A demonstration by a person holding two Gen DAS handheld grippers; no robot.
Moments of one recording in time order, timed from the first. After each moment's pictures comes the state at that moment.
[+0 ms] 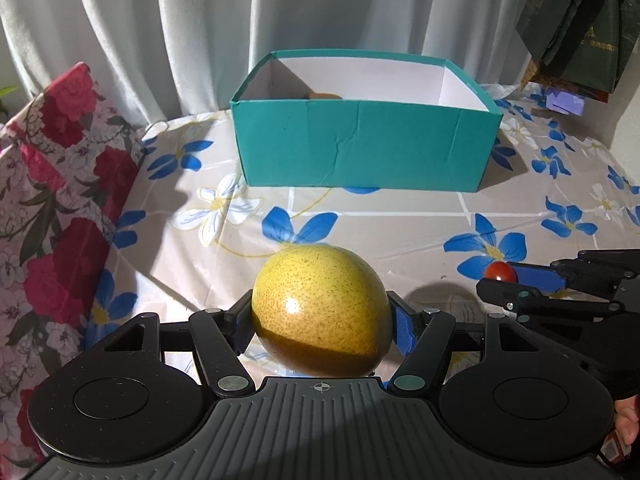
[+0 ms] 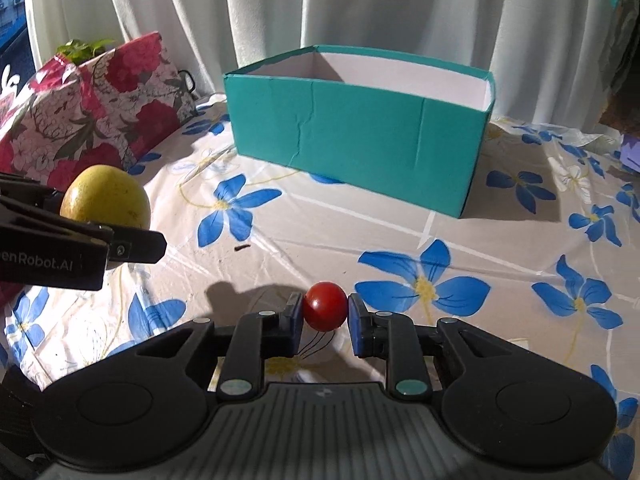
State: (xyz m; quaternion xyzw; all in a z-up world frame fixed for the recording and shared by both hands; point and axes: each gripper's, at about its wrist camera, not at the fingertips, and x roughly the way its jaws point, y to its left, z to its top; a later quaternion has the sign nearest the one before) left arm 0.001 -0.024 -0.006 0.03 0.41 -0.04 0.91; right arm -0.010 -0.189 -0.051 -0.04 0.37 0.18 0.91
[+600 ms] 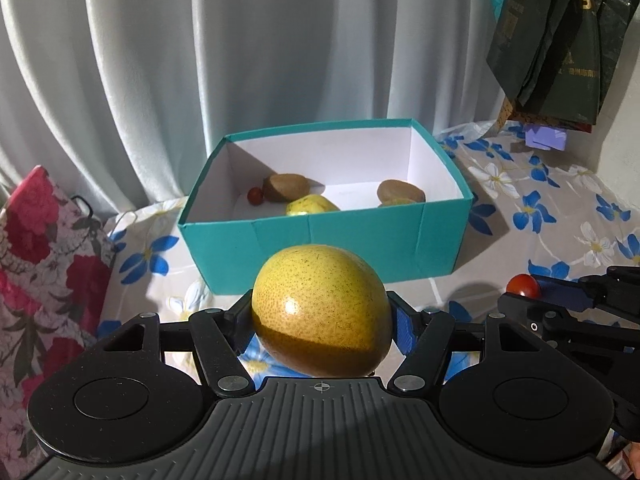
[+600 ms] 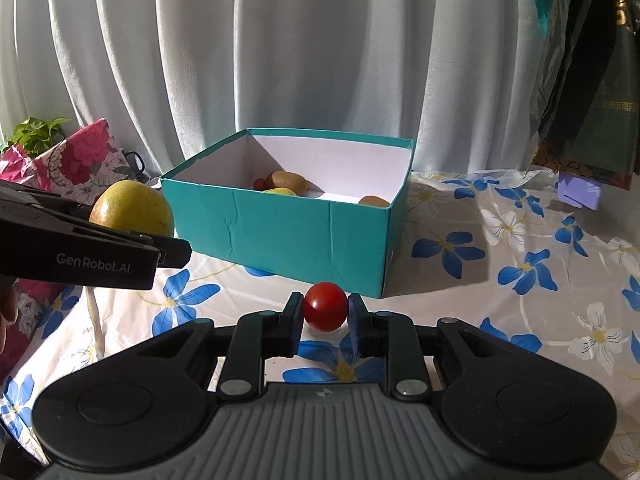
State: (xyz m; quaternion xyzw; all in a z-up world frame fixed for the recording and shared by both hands) left arm 0.061 -0.071 0.037 0.08 0.36 -0.07 0.93; right arm 0.011 -0.227 -0.006 0.00 0.31 0.11 0.94
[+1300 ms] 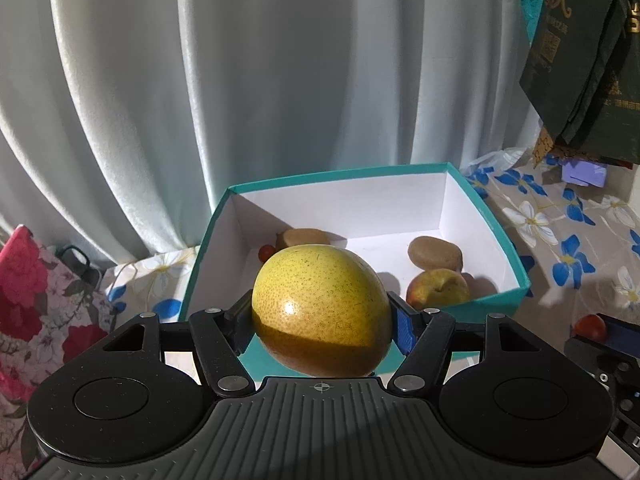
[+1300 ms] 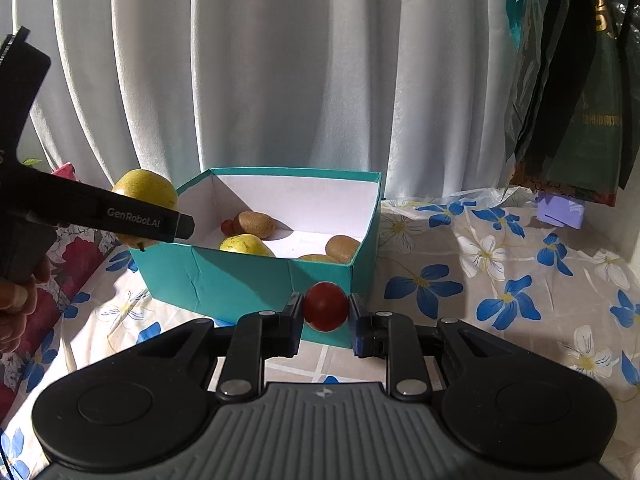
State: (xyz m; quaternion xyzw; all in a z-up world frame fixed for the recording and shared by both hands) left arm 0.156 -0.072 0.049 0.09 0.34 -0.05 0.93; right arm 0.044 -0.241 0.011 0.02 0.28 0.07 0.96
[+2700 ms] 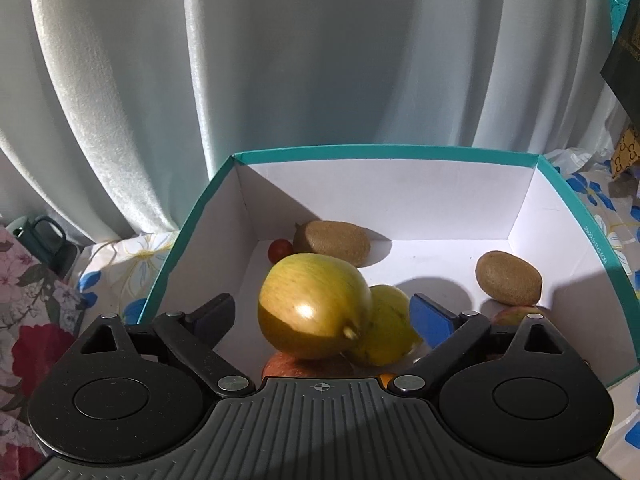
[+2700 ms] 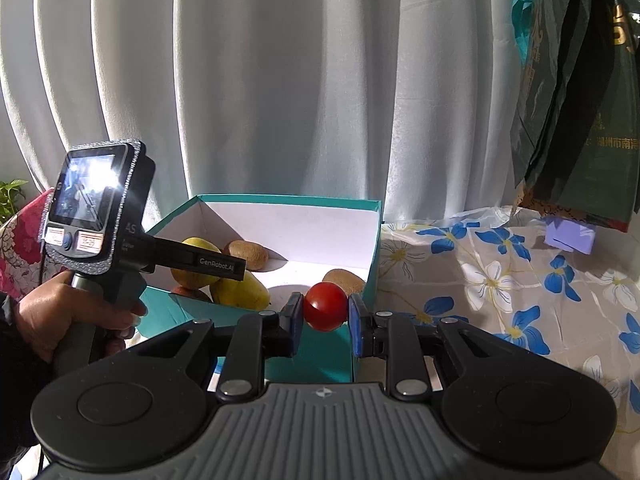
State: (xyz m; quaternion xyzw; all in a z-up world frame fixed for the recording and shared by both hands) left arm 0.246 -0.058 -0.010 0.05 0.38 -0.01 0.93; right arm 0.084 -0.238 0.019 0.03 0.27 0.07 0.96
